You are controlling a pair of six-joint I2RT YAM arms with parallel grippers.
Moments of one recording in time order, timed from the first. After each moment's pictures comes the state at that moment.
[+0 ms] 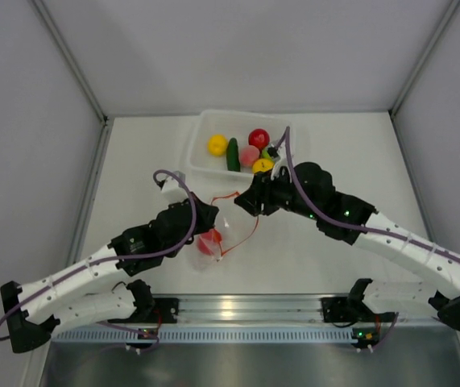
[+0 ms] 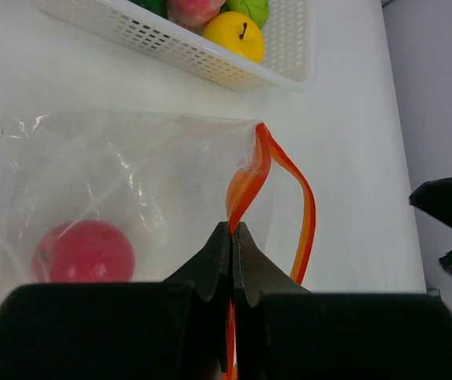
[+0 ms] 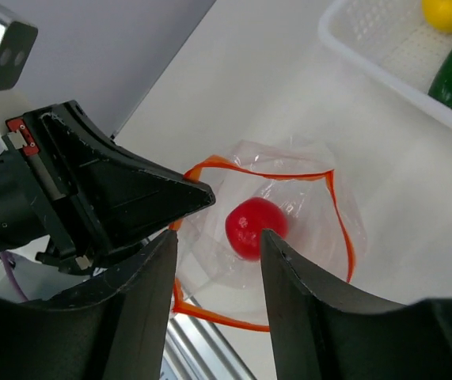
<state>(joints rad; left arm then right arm) -1.03 0.85 0.82 -0.42 -0.56 -0.95 0.92 1.11 1.09 -0.27 -0.04 0.49</state>
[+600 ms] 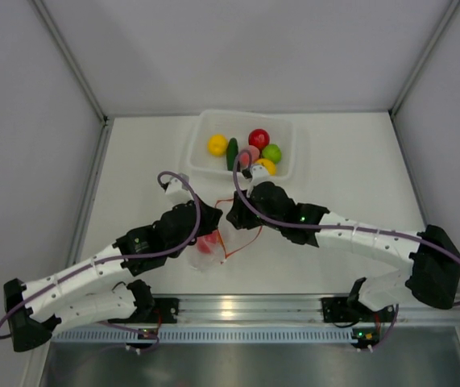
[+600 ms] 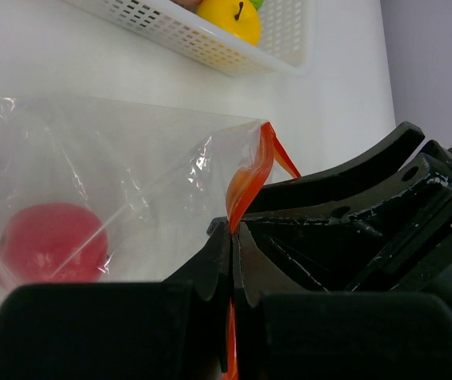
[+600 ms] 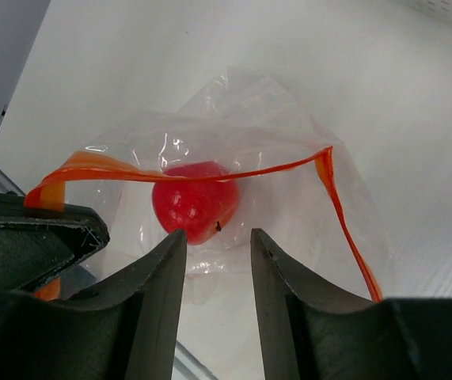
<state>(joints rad) -1.03 0.87 0.78 -0.37 -0.52 -0.99 1.02 1.35 0.97 -0.16 0.15 0.59</state>
